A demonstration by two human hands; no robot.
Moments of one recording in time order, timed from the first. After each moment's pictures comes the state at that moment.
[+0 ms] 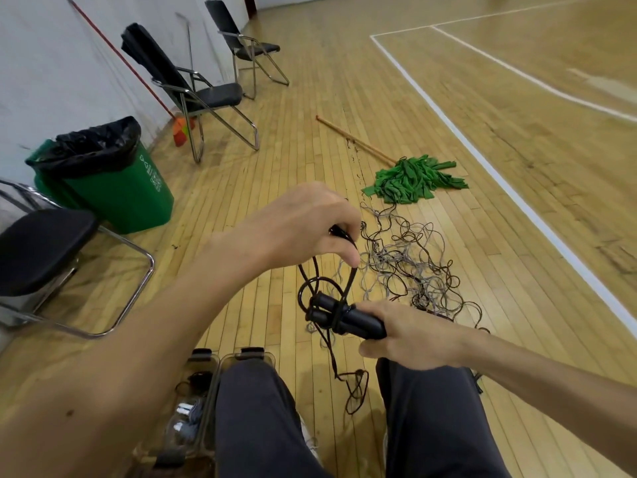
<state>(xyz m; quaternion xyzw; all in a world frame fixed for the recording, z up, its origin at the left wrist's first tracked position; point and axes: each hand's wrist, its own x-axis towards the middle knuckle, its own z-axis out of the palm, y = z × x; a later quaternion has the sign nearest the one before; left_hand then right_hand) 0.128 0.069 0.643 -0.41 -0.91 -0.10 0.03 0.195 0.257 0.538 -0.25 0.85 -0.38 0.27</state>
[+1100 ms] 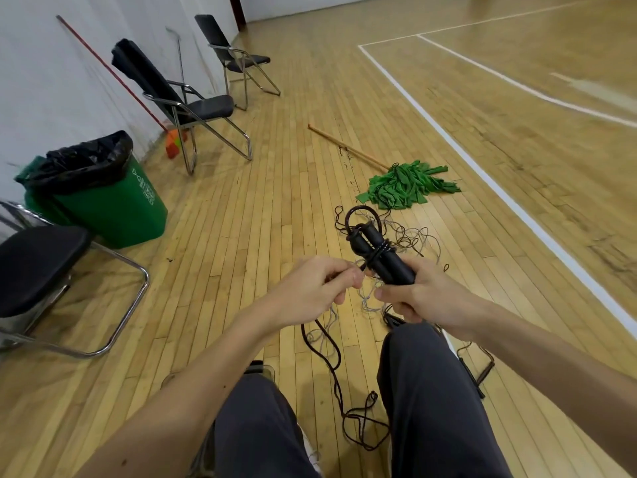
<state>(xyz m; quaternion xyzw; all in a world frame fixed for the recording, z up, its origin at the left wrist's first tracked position) 0.142 0.072 0.560 -0.22 -0.89 -0.38 -0.13 0.163 0.281 0.542 -0.06 0.71 -0.67 0.20</state>
